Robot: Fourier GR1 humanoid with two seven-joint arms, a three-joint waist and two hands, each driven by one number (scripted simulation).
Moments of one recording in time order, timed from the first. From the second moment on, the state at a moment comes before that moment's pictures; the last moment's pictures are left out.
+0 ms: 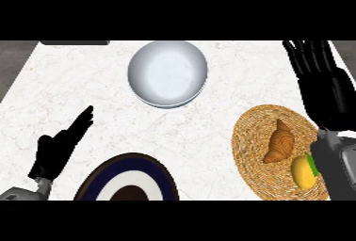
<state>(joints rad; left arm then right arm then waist) -0.06 0.54 -0.31 -1.46 0.26 0.09 0.07 -0.39 -0.34 0.05 -1.61 -0.37 -0.01 -0.12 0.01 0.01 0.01</state>
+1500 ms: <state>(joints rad) -0.20 0.52 0.03 -1.50 0.36 0.22 -0.05 -0.36 -0.41 0.57 -1.78 0.81 0.02 0.86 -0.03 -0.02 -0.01</state>
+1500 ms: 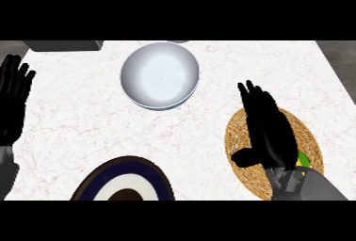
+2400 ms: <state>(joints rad) -0.21 0.49 0.04 -1.48 0.35 0.19 -0.07 -0.36 -0.45 0.48 -1.93 0.53 0.50 1.08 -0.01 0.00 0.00</state>
